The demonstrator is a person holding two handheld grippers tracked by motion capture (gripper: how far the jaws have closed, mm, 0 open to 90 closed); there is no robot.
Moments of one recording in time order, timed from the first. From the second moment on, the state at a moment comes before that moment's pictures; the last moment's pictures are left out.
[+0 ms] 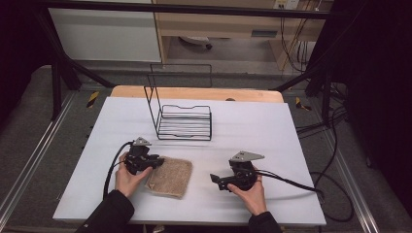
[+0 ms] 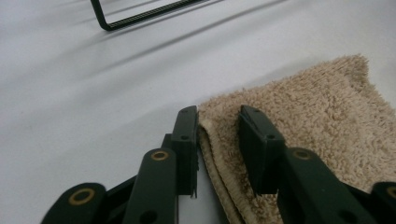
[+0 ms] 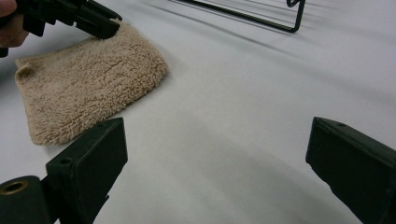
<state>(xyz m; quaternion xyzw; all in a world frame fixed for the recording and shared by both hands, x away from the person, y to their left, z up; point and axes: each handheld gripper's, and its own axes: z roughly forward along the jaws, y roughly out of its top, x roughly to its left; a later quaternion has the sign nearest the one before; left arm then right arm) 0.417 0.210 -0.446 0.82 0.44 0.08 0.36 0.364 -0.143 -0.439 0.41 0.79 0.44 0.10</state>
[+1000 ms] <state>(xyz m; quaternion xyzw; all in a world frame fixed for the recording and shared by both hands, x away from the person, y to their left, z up) 0.416 0.203 -0.446 0.82 0.45 0.08 0.36 0.382 -0.075 -0.430 0.42 0.78 0.45 0.09</state>
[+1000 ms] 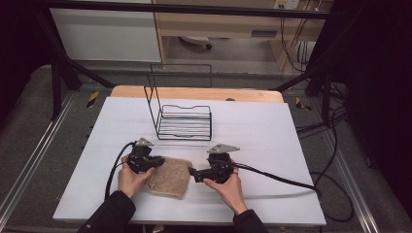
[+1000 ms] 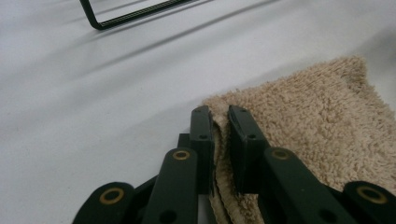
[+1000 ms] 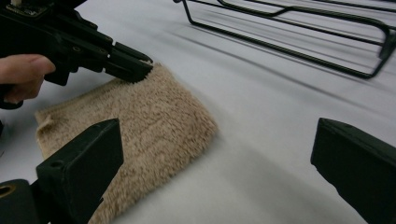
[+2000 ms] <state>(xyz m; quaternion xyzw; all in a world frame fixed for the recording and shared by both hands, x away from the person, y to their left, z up) 0.417 0.206 -0.447 0.82 0.43 0.08 0.37 0.408 -0.042 -0.454 0.47 0.79 0.40 0.03</state>
